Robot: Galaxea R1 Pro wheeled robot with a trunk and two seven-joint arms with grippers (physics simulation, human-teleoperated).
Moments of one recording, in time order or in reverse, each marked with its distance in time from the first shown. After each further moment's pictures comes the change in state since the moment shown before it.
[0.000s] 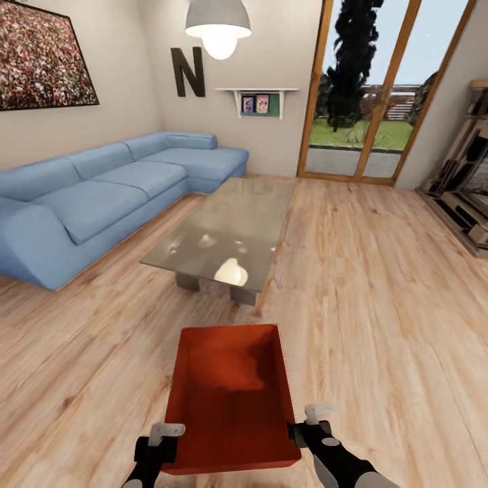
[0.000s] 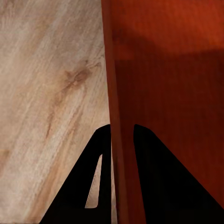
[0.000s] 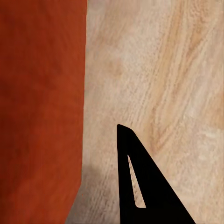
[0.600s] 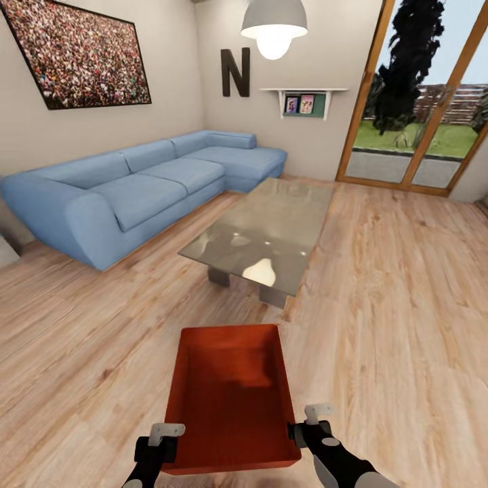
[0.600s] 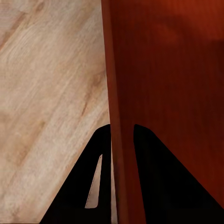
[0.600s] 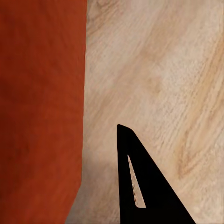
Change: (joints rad) left arm 0.000 0.000 0.000 0.000 0.000 0.000 0.000; right arm 0.000 0.000 0.000 0.000 0.000 0.000 0.000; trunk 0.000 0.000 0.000
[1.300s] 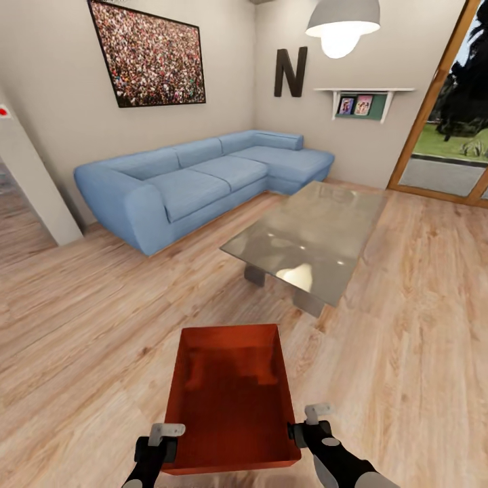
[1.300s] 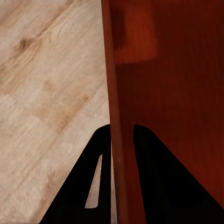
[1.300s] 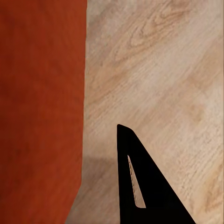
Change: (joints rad) left arm 0.000 0.000 0.000 0.000 0.000 0.000 0.000; right arm 0.000 0.000 0.000 0.000 0.000 0.000 0.000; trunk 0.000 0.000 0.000
